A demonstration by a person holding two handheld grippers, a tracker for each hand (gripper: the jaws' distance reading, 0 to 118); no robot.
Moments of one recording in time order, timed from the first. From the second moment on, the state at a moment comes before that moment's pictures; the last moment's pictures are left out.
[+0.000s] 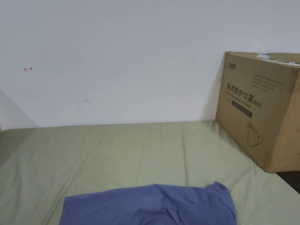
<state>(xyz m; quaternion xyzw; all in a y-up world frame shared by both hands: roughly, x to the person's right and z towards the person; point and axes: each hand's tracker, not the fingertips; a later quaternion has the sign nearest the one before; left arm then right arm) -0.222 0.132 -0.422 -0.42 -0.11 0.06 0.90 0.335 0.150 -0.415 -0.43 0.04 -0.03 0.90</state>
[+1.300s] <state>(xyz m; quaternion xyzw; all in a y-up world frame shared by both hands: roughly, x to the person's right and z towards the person) -0.181 0.304 -0.318 -0.15 -0.12 0.05 0.98 0.263 0.293 -0.291 -0.17 0.07 -0.16 0.97</state>
